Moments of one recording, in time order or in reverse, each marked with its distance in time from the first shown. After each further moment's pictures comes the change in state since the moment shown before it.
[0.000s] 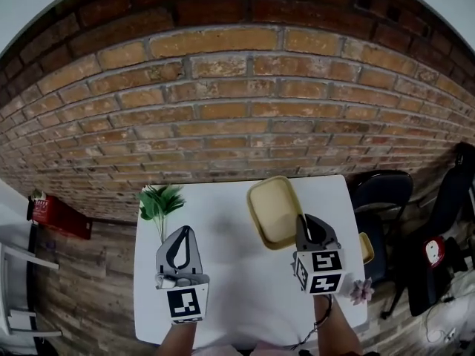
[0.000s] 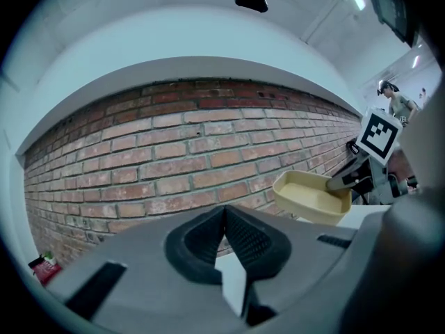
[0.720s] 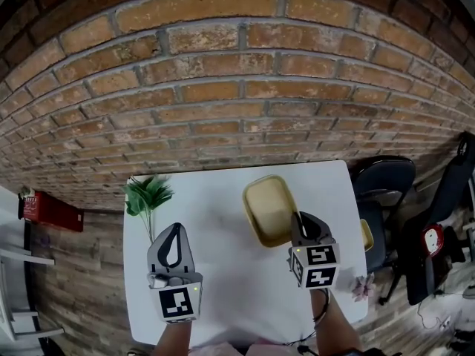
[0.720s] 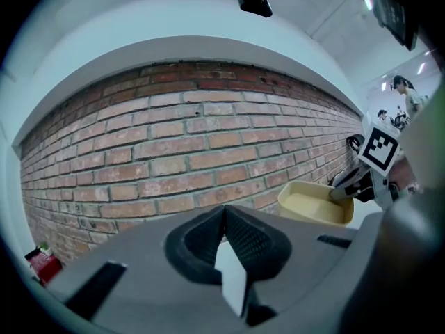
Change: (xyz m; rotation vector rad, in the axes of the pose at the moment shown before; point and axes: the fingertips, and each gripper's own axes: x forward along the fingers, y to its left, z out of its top) left arm 0.019 -0.003 -0.043 -0.050 0.080 -0.016; right arm 0.037 -0.006 -0.061 0.028 0.135 0.000
